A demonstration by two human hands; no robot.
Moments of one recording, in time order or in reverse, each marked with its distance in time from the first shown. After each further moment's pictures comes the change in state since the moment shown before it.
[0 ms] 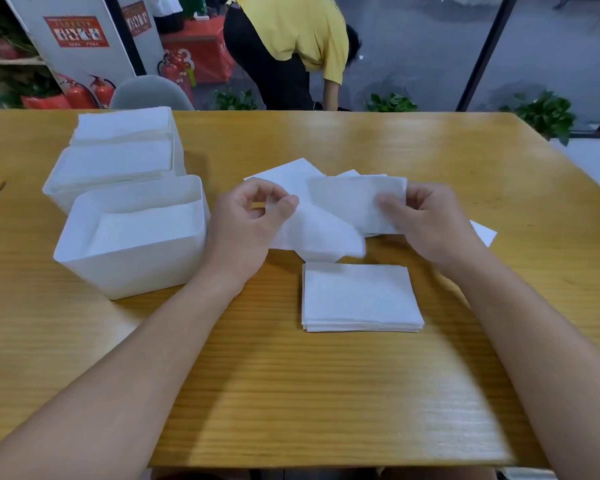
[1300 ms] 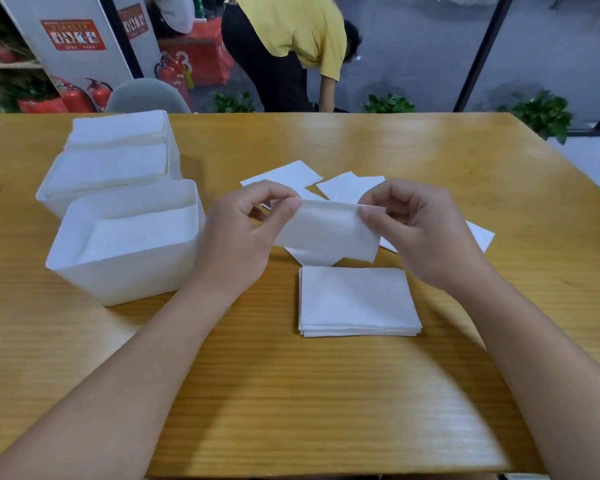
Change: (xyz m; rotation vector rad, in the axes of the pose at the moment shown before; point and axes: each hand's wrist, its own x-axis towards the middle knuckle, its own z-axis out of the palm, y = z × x) left_hand -0.008 0.018 -0.005 0.195 -0.075 0.249; right_hand -0.029 -0.029 0.005 0.001 -0.112 -0.231
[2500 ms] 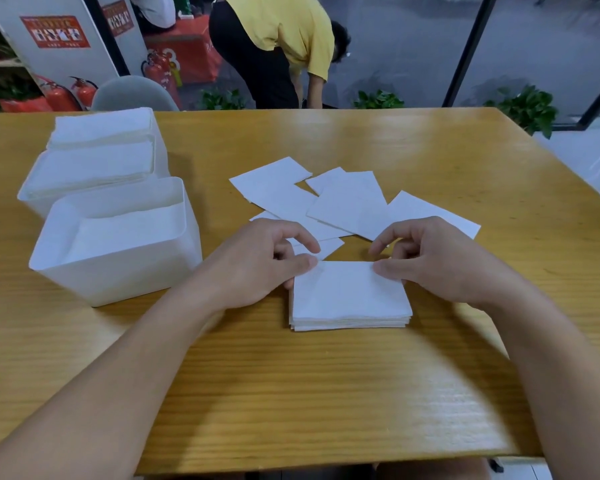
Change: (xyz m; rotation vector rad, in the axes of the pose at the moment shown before) left_hand -0.011 0.004 0.003 0.133 -0.610 -0.206; right_hand -0.032 0.018 -0.034 -0.183 -0.253 0.304
